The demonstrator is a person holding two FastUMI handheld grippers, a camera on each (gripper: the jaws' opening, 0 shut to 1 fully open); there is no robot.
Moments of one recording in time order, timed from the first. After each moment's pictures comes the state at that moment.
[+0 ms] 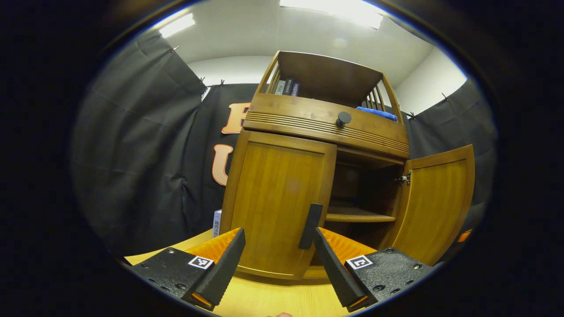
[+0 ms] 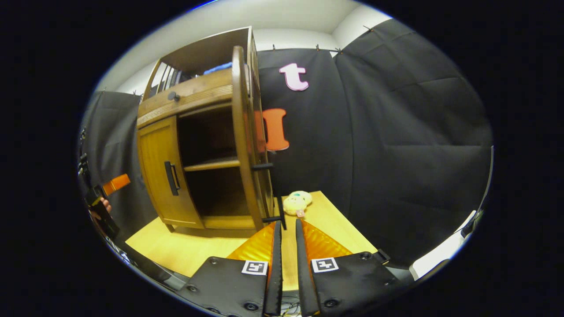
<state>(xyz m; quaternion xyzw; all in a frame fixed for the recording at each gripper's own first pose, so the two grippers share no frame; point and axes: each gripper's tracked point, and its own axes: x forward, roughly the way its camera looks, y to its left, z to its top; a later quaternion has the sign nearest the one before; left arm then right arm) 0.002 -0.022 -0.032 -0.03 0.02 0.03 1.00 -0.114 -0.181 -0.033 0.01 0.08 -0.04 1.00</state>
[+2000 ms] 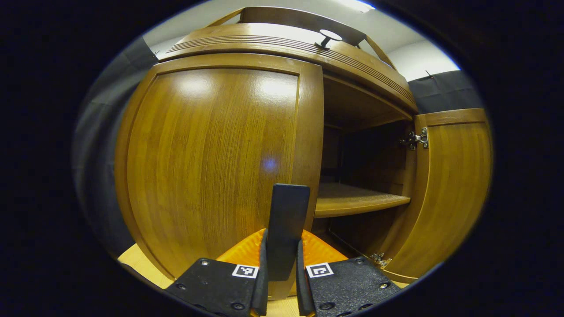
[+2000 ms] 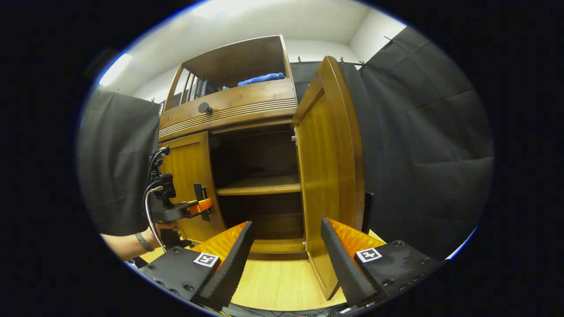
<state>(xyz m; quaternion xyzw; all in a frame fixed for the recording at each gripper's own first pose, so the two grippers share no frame) 0.115 -0.092 -0.109 -0.02 0.12 -0.10 0.99 -0.047 -0.078 -0.010 0.01 0.04 0.02 1.00</state>
